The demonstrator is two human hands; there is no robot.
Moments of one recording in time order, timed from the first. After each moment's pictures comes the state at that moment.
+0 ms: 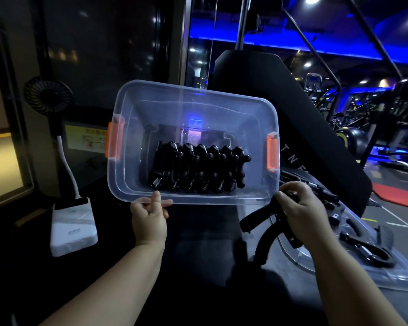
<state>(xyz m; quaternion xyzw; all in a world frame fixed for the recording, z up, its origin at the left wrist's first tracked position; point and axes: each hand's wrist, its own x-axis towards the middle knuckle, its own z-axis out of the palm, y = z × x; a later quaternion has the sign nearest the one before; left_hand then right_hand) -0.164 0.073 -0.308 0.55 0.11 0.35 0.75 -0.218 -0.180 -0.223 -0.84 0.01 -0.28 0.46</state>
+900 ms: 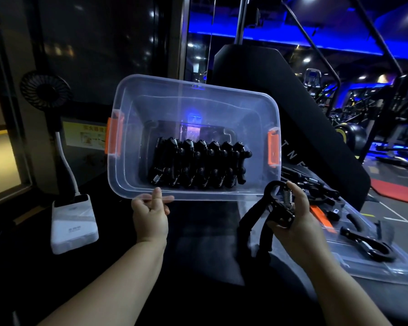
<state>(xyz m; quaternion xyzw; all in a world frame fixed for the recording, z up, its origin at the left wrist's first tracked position) -0.164 0.074 -0.309 0.54 0.10 0.35 0.76 -0.227 -0.186 -0.268 -0.89 -0.01 -0.24 0.38</state>
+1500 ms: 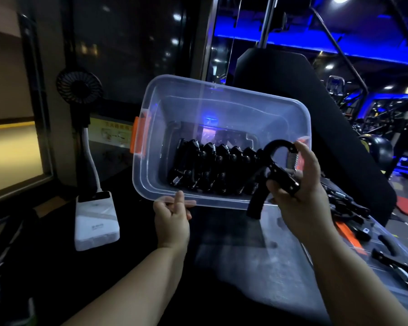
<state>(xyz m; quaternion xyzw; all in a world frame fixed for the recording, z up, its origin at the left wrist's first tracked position) -0.166 0.076 -0.310 0.52 0.09 0.33 0.78 -0.196 -0.119 -0.214 -0.79 -0.16 -0.35 0.47</state>
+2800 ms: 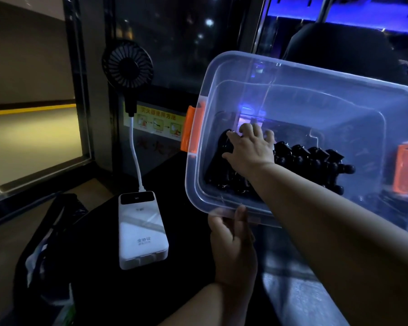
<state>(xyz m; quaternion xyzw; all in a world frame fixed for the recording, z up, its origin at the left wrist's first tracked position) -0.163 0.076 -0.322 0.49 0.04 0.34 0.80 -0.007 0.068 -0.207 -0.94 -0.17 -0.28 -0.06</state>
